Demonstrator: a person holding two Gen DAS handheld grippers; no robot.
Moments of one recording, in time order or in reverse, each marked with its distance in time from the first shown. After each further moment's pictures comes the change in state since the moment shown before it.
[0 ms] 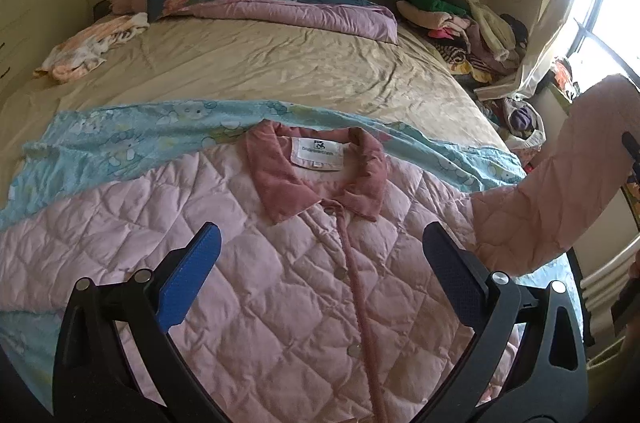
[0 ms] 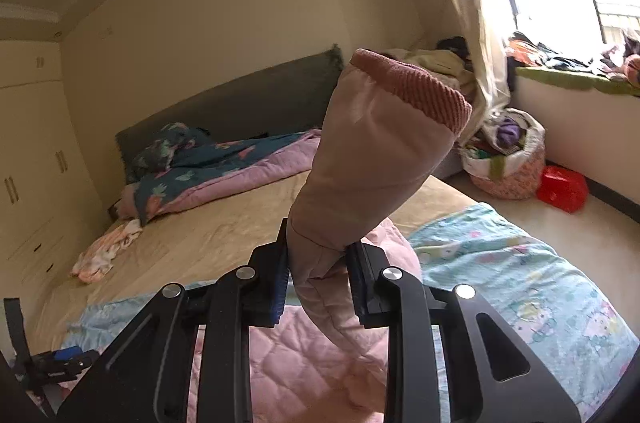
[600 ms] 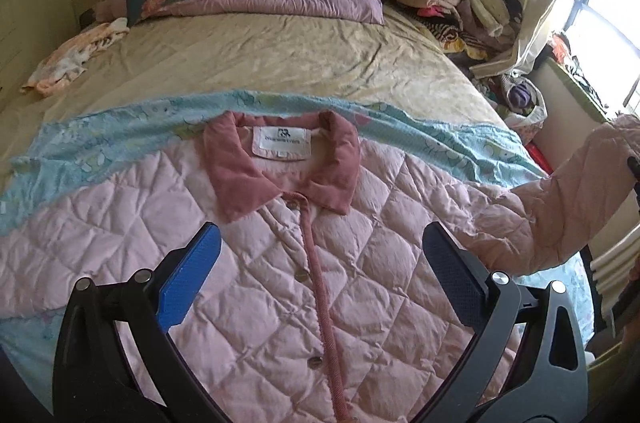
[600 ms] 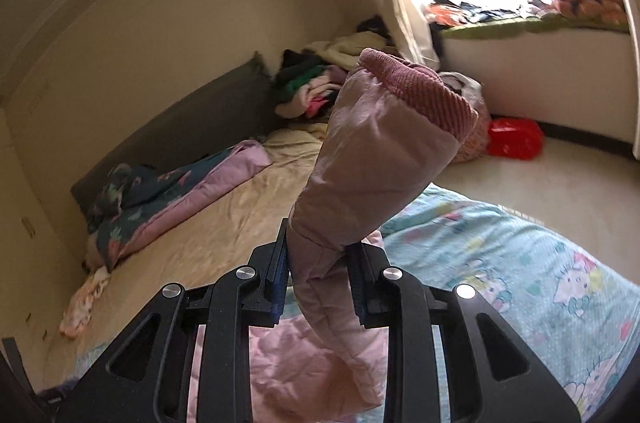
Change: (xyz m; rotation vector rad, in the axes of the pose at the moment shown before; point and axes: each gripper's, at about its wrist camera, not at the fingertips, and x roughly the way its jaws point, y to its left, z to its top) left arm 0.035 -0.060 -0.003 0.066 0.039 0.021; right arm -0.004 -0.129 -0.030 0.227 -0.018 -0.160
